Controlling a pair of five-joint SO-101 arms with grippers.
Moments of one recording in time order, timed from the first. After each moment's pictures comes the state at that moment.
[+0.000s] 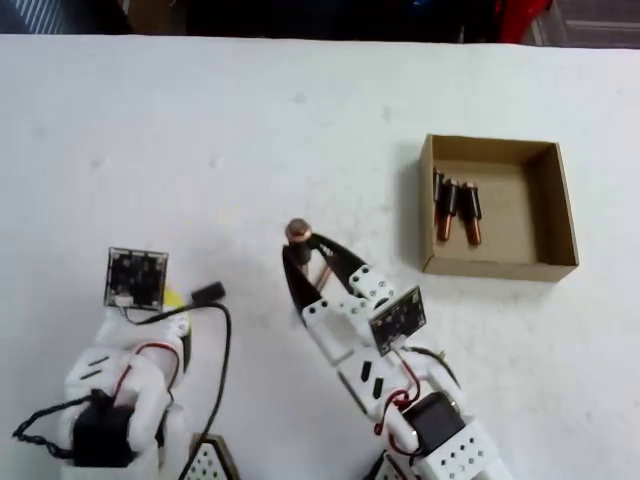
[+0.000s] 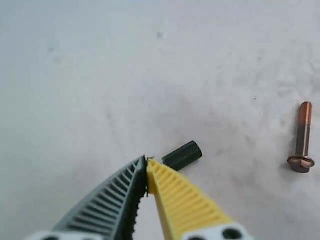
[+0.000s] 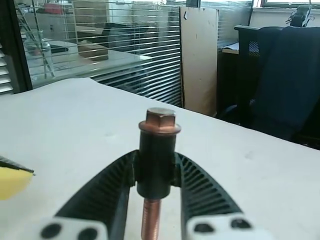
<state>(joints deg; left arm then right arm) -6.2 -103.6 76.8 78.1 -2.2 -36.5 -102.4 96.4 15.6 2.4</state>
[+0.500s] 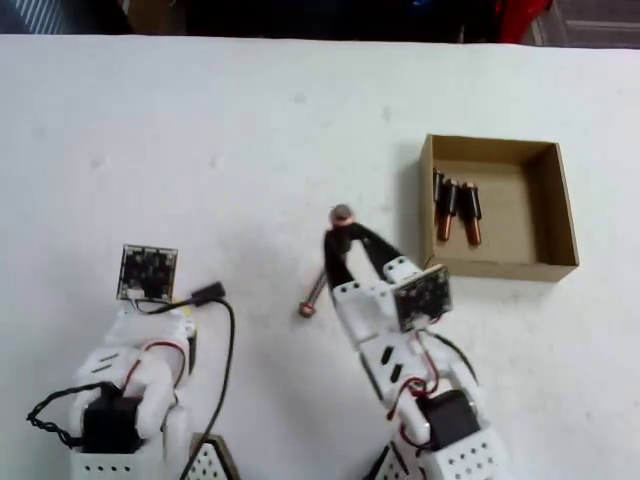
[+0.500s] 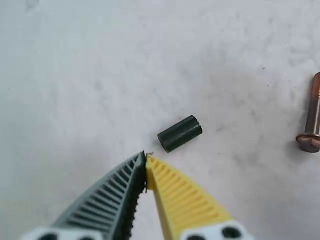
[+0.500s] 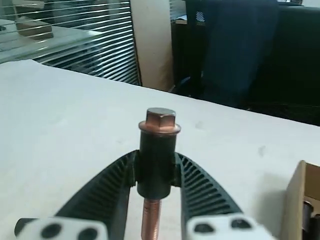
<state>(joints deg) -6.2 -103.9 83.3 77.8 -2.2 -25.0 -102.4 87.4 29.5 2.1</state>
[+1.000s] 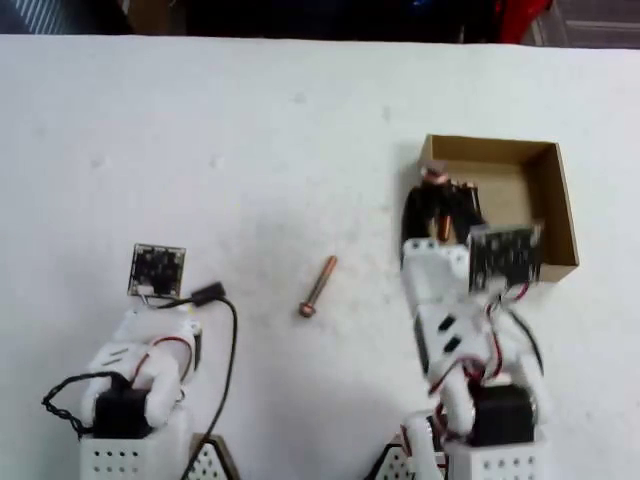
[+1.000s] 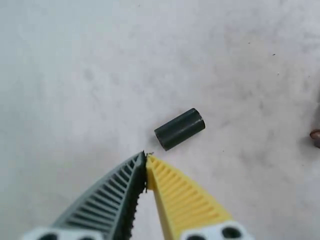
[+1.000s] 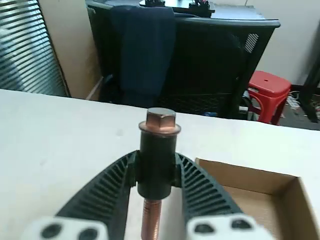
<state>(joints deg) -6.2 -103.5 90.6 72.1 -2.2 -5.9 -77.2 53.1 44.7 6.7</state>
